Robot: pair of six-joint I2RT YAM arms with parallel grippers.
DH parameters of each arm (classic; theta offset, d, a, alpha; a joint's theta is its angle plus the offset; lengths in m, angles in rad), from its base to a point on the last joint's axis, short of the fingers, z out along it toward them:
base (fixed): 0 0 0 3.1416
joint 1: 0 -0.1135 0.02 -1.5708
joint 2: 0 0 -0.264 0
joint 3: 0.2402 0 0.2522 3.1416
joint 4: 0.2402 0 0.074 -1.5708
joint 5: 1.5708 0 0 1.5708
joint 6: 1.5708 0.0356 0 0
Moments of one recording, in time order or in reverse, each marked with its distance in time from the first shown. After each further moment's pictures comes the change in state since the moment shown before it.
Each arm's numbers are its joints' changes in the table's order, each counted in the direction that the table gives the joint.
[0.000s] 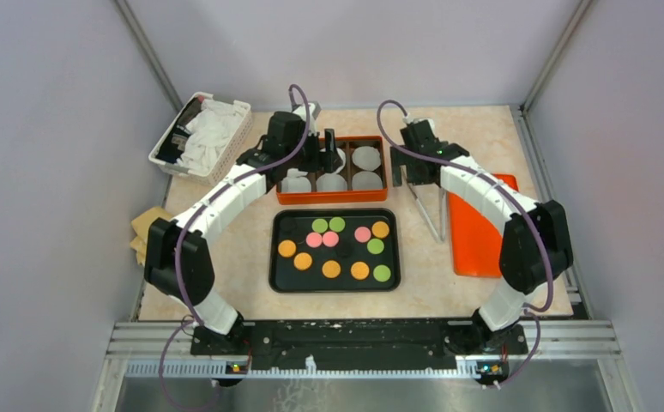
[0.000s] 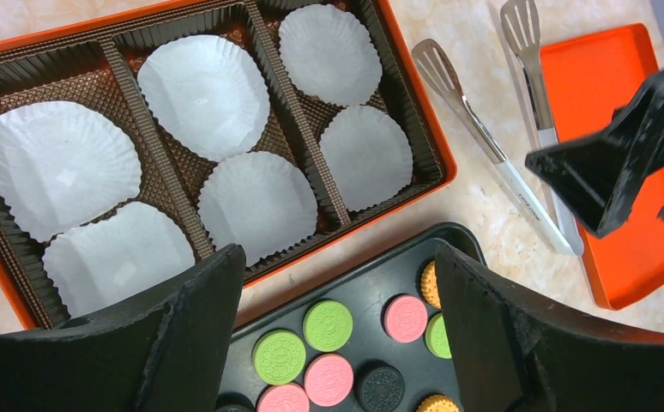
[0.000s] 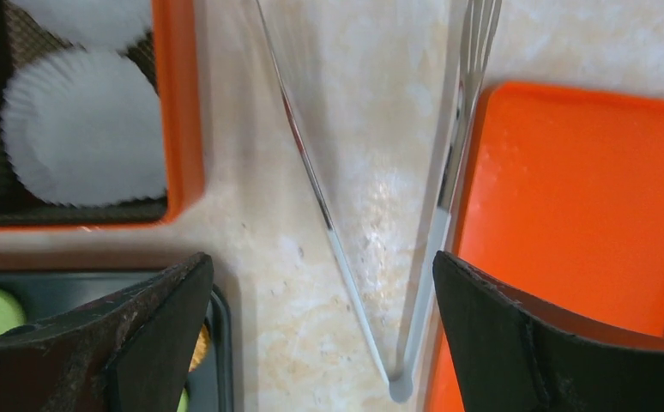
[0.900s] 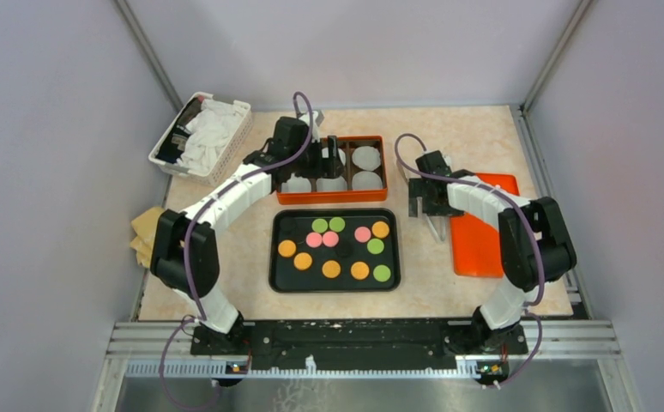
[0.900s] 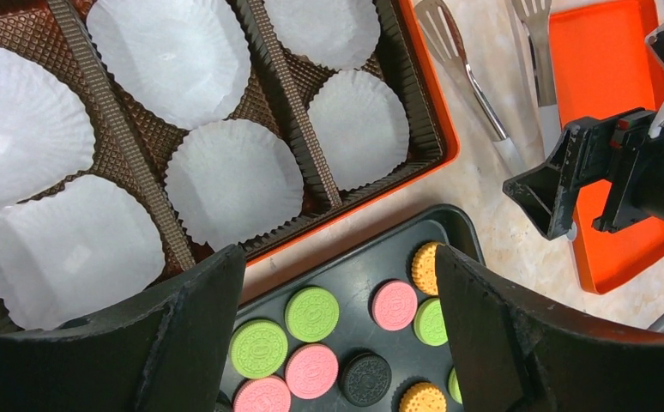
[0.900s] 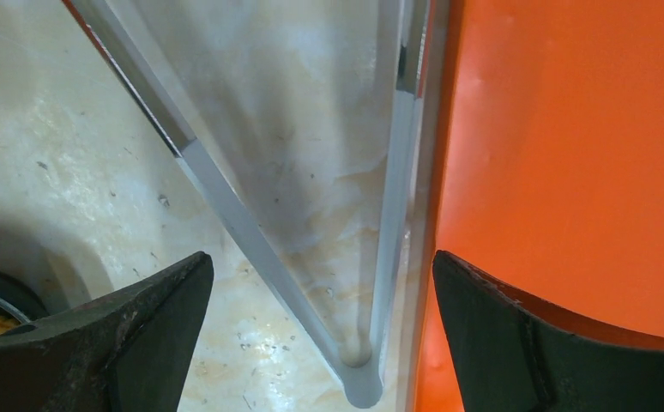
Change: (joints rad) left arm 0.000 -0.050 -0.021 -0.002 0.045 -0.054; right arm 0.105 0.012 -0.352 -0.092 -0.040 0.068
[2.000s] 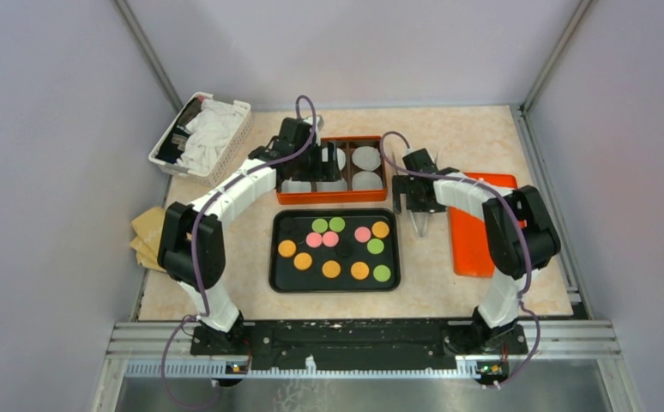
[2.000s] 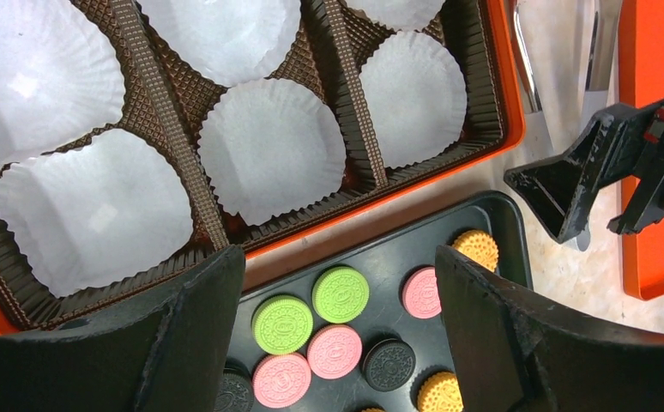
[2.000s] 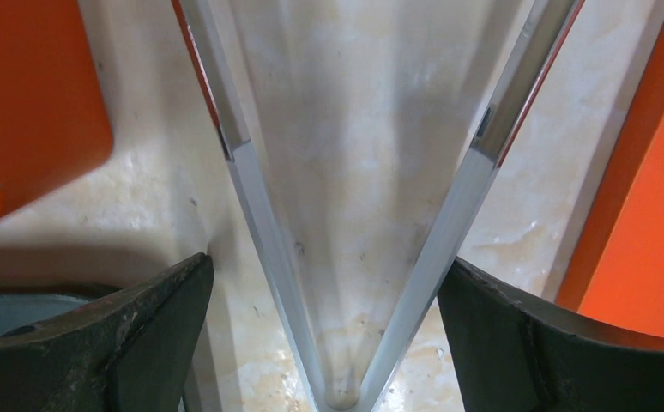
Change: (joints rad) left arm 0.000 -0.068 0.060 0.134 -0.064 0.001; right arm -0.051 -0.097 0.039 -0.123 -0.132 0.005
